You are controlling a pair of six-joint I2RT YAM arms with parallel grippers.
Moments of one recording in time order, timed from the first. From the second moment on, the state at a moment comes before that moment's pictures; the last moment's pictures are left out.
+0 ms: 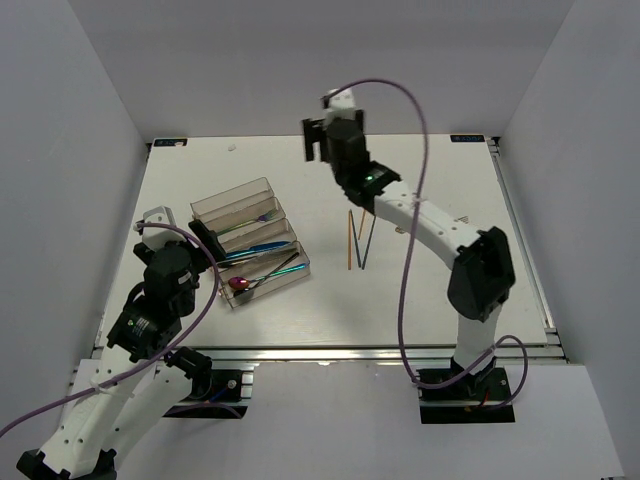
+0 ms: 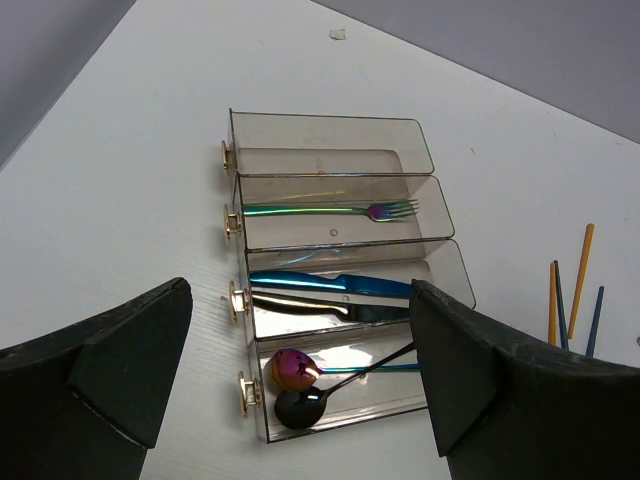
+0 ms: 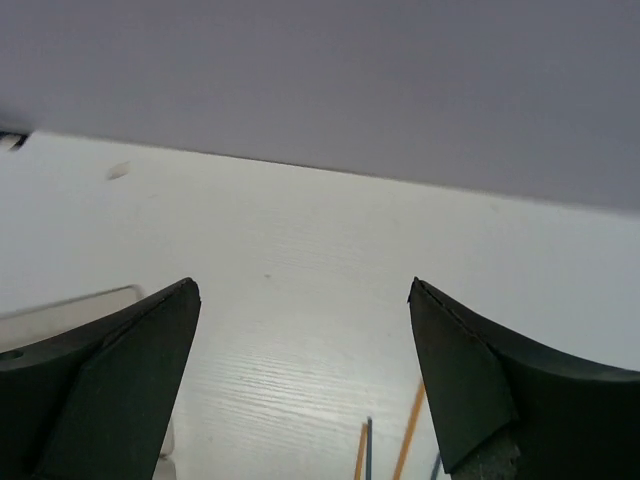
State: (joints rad) left arm -0.49 0.55 0.77 -0.52 -0.67 -0.45; right arm 0.76 1.91 1.74 0.02 0.44 0.01
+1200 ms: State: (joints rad) left arm -0.49 0.61 0.77 -0.52 -0.63 -0.45; right arm 0.18 2.09 1.56 -0.89 0.53 1.35
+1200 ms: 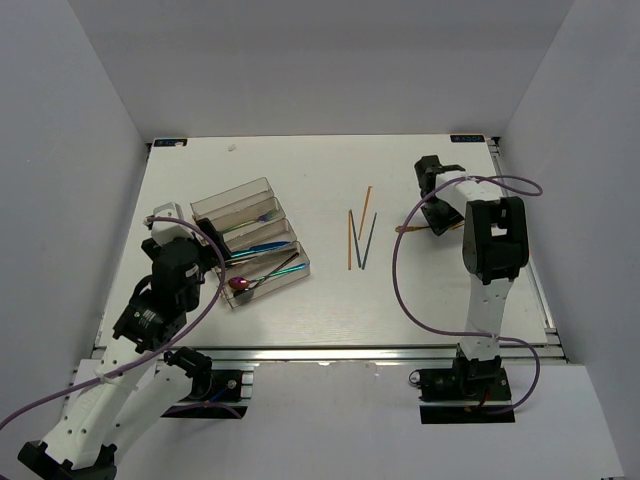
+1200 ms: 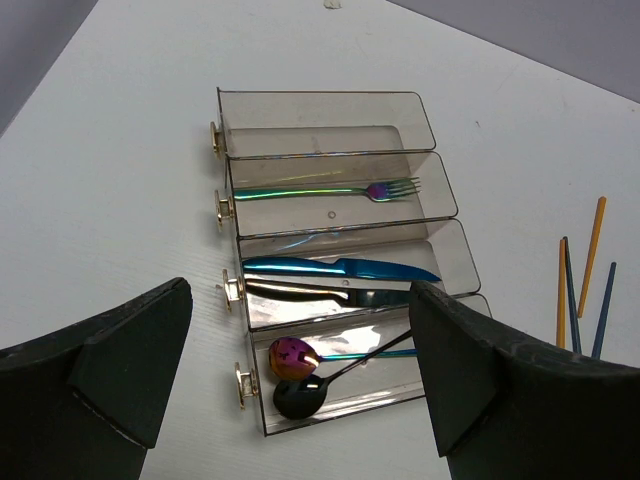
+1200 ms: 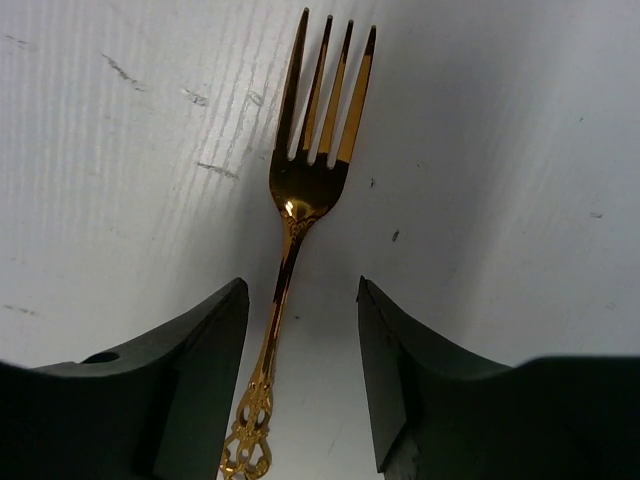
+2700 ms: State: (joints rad) left arm -0.49 0.59 0.77 -0.53 -0.67 -0.45; right arm 0.84 2.27 2.04 -0.02 -0.52 -0.31
